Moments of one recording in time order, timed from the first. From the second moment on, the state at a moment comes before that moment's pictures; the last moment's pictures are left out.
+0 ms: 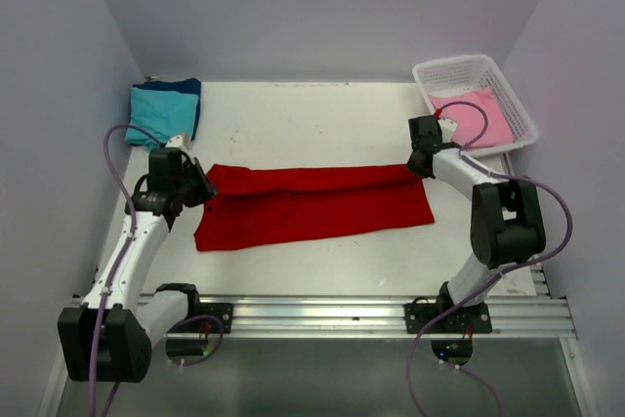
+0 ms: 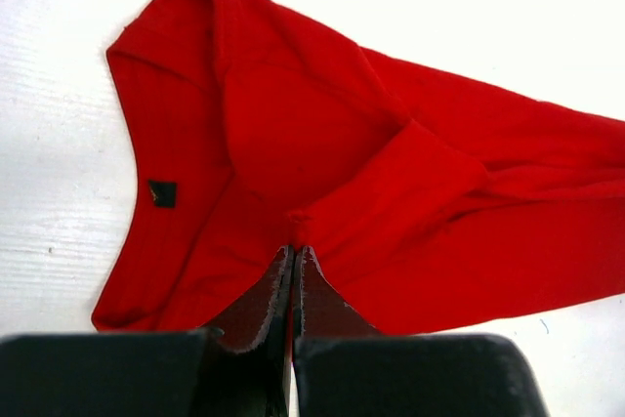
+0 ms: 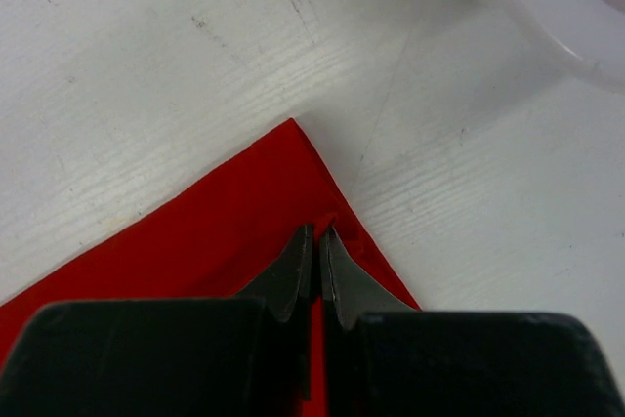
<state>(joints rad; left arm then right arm) -0.01 1.02 0.75 -0.50 0.15 -0.44 0.18 1.70 1.06 -0.35 0.42 0.57</state>
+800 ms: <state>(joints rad) -0.01 1.00 0.67 -0.54 0.15 -0.44 0.19 1.65 1.02 -0.35 0.42 0.56</state>
